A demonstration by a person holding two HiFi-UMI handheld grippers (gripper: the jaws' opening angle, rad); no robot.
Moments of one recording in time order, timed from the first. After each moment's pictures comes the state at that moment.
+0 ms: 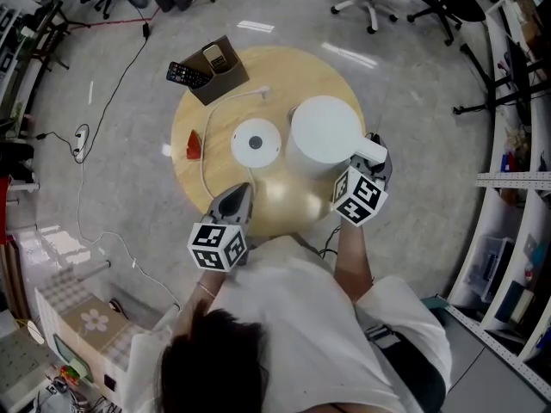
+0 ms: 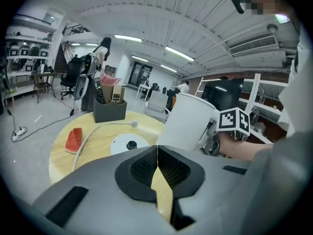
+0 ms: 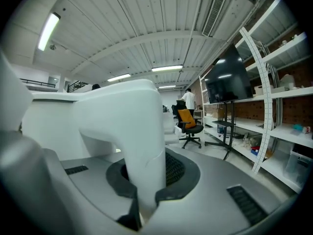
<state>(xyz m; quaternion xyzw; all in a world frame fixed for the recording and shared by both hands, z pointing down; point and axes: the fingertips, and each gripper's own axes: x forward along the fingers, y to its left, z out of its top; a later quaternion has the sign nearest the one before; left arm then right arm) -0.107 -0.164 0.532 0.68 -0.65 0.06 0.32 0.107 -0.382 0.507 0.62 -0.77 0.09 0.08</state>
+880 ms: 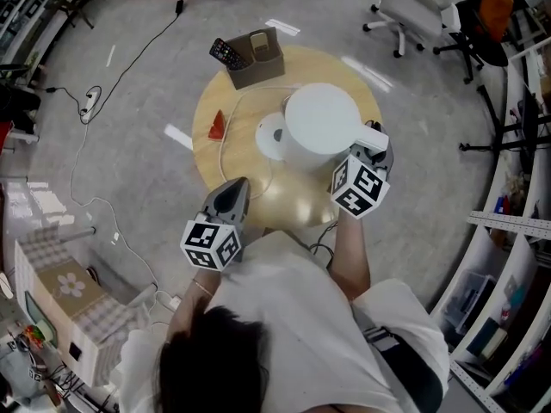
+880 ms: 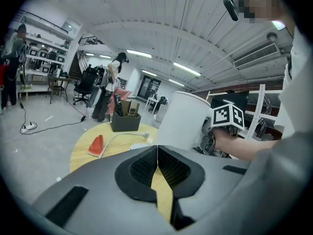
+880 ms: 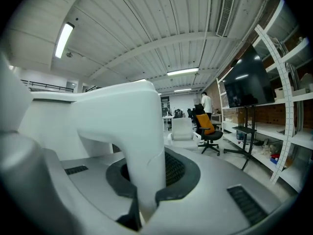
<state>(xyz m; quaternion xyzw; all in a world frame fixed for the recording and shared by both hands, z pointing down) -0.140 -0.120 0.503 0.65 -0.71 -0.01 0.29 0.018 -0.378 0.455 0.55 -0.83 0.06 0.07</state>
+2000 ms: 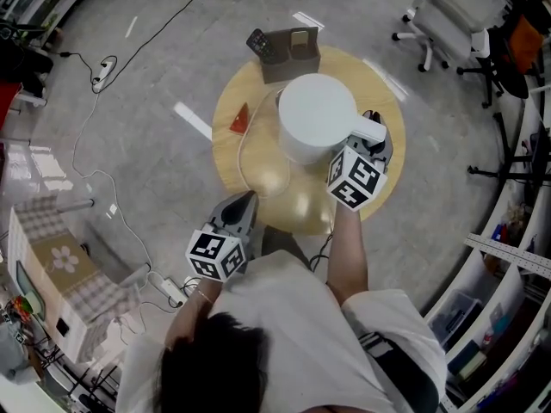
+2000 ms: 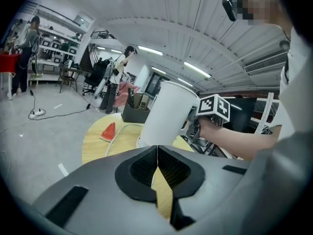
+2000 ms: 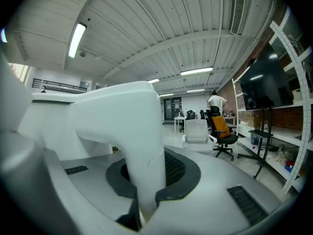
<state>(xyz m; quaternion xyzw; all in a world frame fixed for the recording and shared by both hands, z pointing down) -0.155 -0.079 0.522 0.61 -0.72 -0.03 0.33 -0.086 -0.373 0.457 0.49 -0.87 0.04 0.07</state>
